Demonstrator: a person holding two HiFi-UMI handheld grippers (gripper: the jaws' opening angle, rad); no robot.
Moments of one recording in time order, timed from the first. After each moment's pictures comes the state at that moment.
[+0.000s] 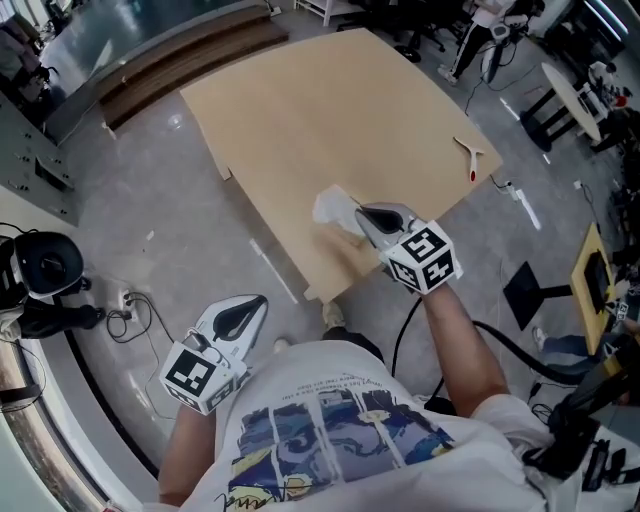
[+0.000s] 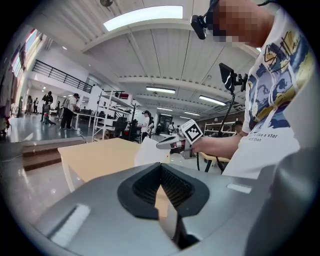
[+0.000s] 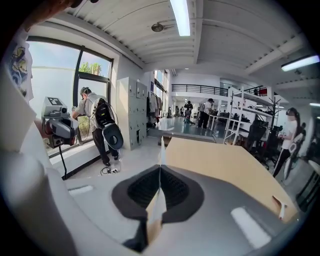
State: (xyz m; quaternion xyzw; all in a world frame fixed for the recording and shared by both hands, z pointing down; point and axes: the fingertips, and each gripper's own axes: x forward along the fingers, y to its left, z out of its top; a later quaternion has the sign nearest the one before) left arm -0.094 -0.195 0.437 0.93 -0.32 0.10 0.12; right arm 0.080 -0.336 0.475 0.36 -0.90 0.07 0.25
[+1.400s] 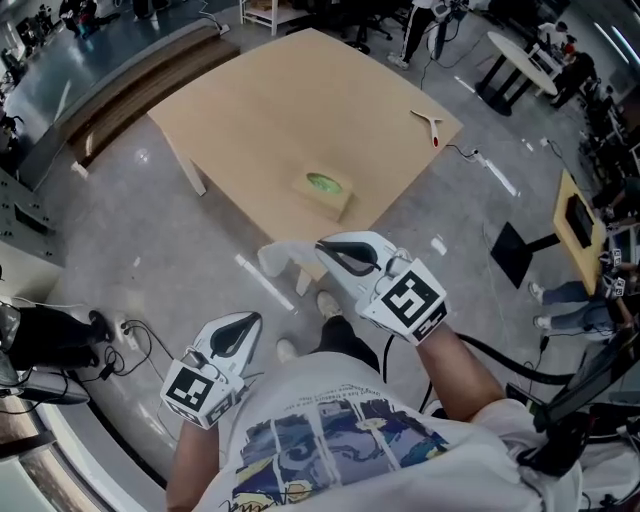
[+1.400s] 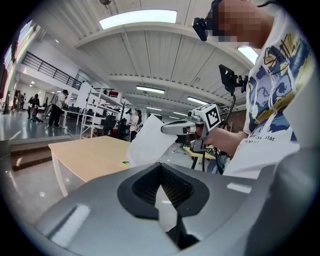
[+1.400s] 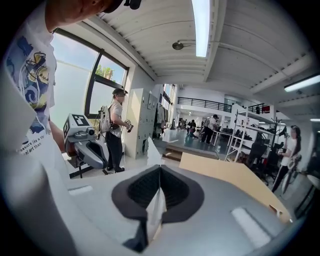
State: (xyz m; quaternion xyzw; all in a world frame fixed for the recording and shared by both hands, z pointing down) left arm -0.114 -0.114 0.451 0.96 -0.26 0.09 0.12; right arm -0.006 -0.179 0.399 0.35 -0.91 -0.01 0.21
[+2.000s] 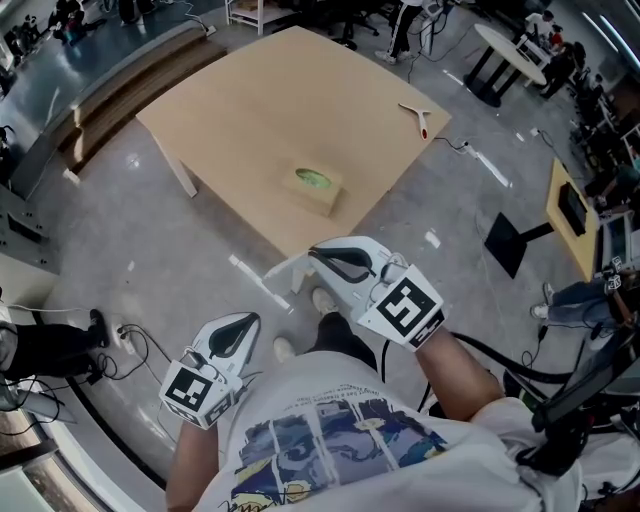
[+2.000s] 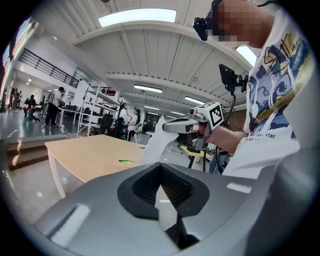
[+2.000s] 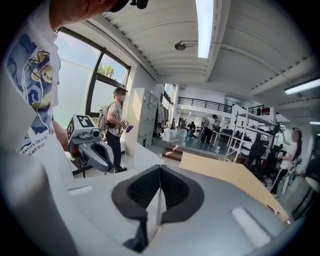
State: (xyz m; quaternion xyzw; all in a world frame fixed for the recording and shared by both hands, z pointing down) left arm -0.098 -0.110 0.456 0.96 -0.24 0.09 0.12; right arm 0.001 -0.163 0.397 0.36 -0.91 -0.02 0.21
